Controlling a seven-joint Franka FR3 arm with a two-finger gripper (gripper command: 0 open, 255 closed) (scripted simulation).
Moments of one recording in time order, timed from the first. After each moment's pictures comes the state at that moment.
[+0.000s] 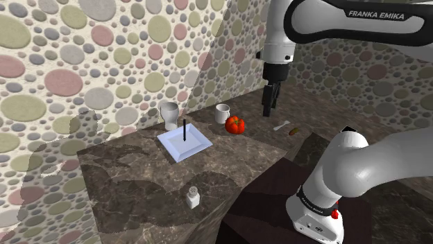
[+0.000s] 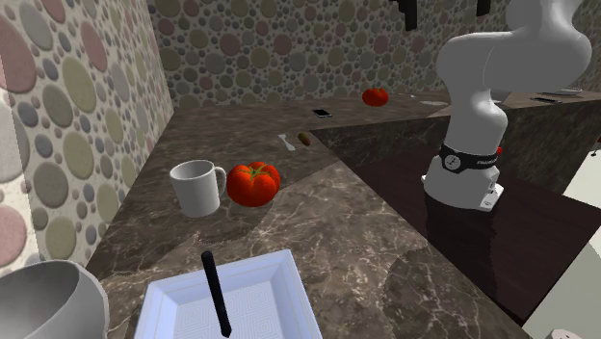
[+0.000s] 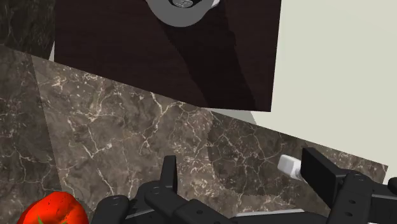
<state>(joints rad) -0.01 -0.74 -0.02 -2.40 0.10 1.45 -0.16</state>
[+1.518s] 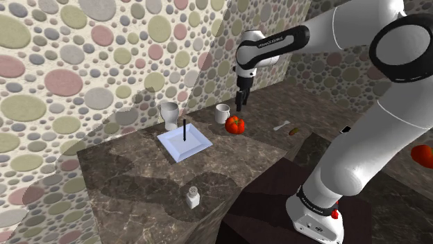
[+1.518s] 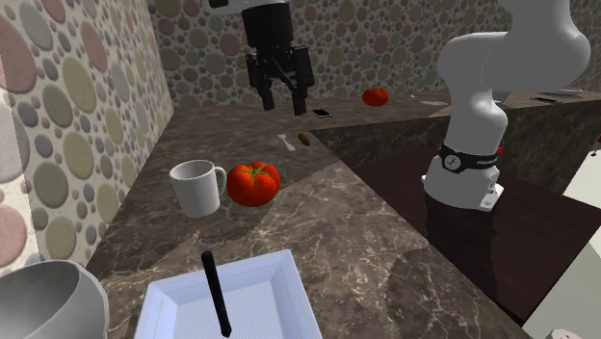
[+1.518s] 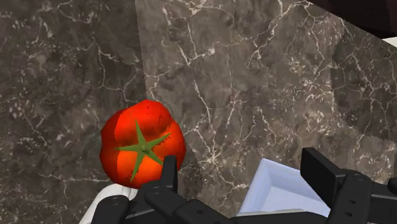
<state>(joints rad) -0.08 -0.12 -0.23 -2.23 0.01 1.96 -0.51</state>
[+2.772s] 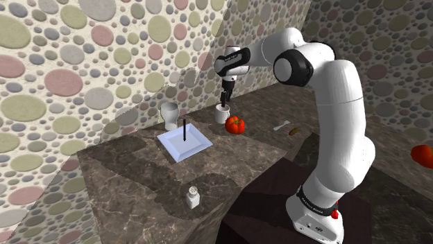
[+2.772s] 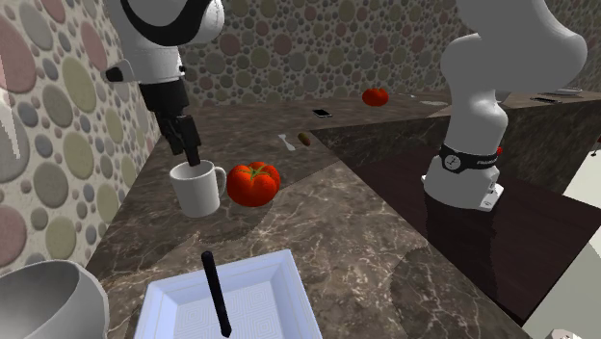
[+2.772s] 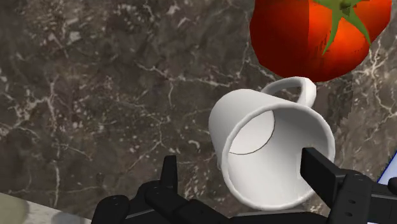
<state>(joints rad) -0.22 0.59 -0.25 -1.57 0.17 2.06 -0.77</state>
